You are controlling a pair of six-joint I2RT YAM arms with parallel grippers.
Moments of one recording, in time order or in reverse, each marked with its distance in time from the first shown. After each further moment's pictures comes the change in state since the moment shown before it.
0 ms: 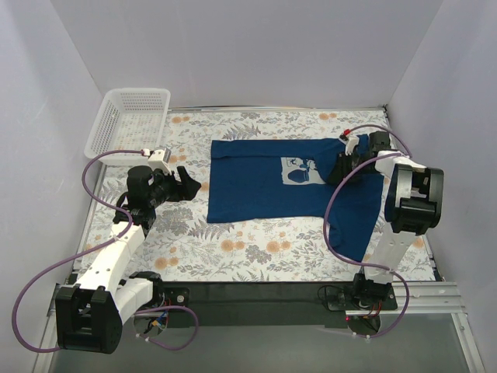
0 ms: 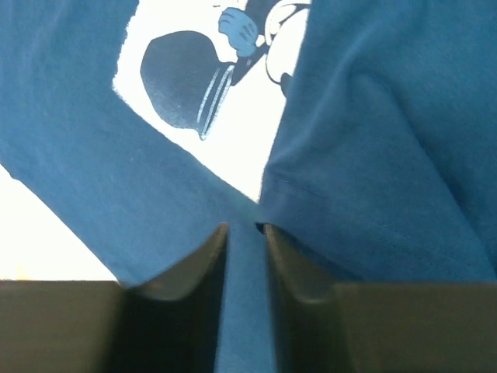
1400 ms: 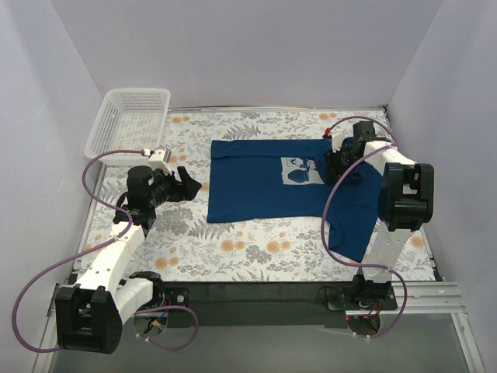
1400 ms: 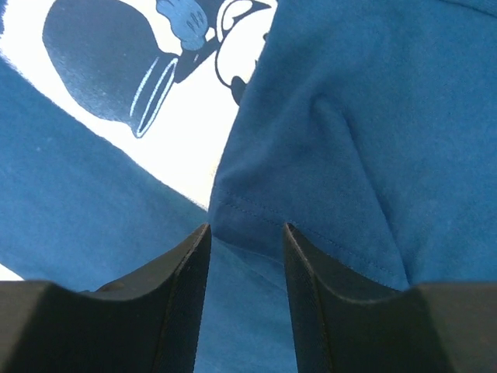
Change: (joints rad) left arm 0.000 0.000 0.000 0.000 0.010 0.000; right arm 0.118 0.022 0.136 -0.135 0.323 -0.195
